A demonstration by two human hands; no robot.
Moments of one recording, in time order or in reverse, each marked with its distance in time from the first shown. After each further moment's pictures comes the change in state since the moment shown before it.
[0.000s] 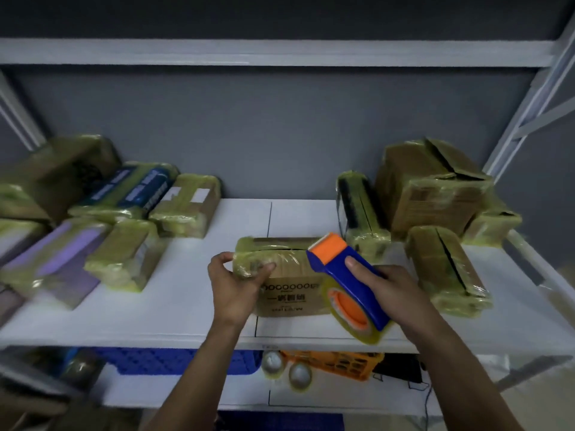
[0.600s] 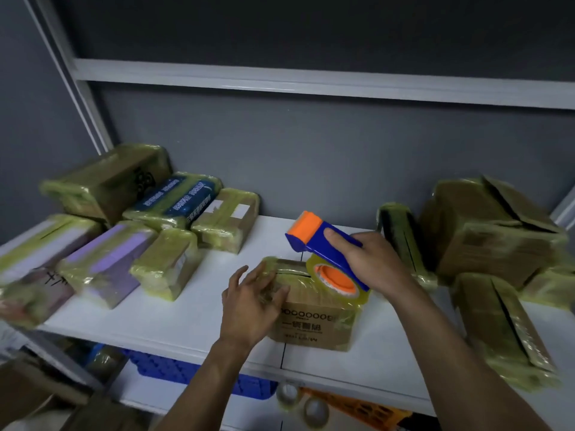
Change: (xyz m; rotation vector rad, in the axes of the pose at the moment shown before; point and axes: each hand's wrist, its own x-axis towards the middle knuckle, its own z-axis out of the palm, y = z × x) left_hand 0.030 0.000 -0.038 0.741 -0.083 0.285; right_hand 0.098 -0.090 0.064 -0.300 -0.056 -0.292
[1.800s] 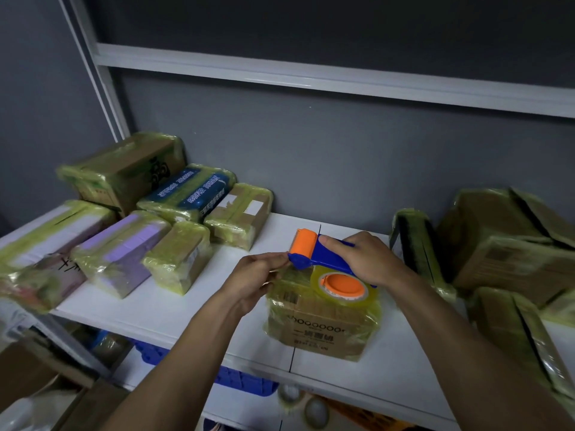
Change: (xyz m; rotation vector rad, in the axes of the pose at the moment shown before) left_hand 0.052 0.019 -0.052 -0.984 -0.337 -0.573; right_hand 0.052 0.004 0.028 -0.258 -0.189 -0.088
